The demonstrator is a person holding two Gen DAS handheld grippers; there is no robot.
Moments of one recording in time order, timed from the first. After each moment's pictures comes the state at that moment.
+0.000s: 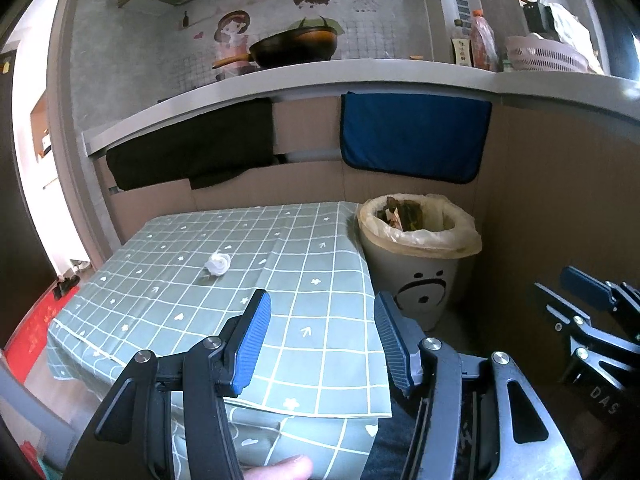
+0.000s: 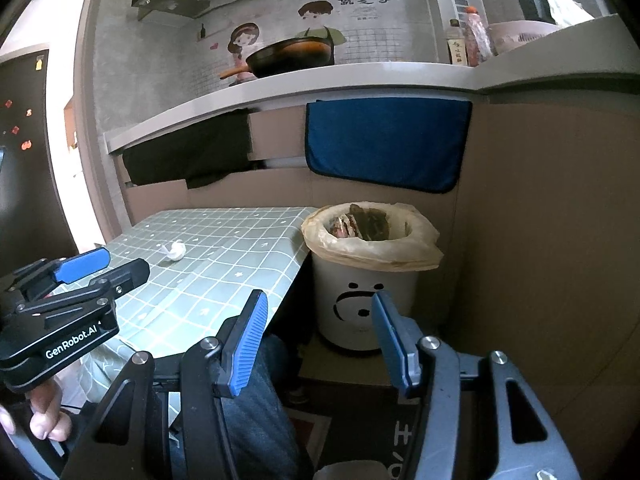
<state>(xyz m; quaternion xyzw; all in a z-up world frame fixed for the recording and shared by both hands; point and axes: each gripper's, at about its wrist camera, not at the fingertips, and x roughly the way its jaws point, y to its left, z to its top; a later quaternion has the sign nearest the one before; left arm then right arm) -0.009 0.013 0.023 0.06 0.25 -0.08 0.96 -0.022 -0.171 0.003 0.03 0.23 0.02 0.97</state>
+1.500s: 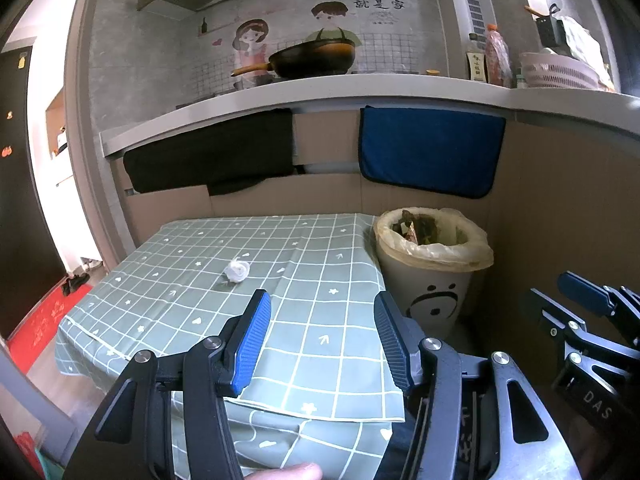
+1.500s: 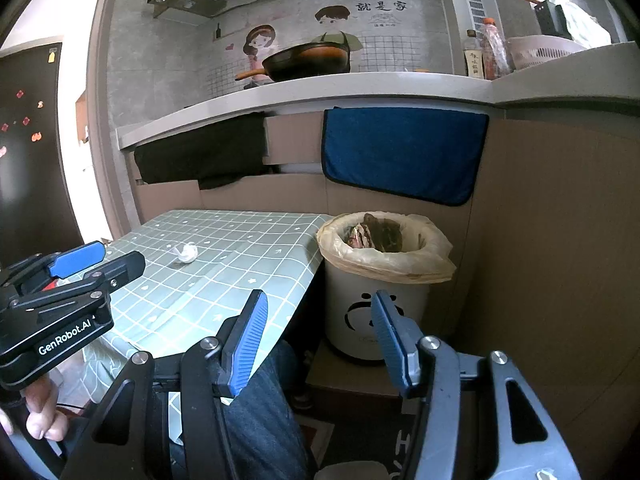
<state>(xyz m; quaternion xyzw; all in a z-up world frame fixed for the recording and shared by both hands) -0.015 0.019 0.031 0.04 0.23 -0.05 0.97 -0.016 -0.159 0.009 0.01 0.23 0.04 0.97</state>
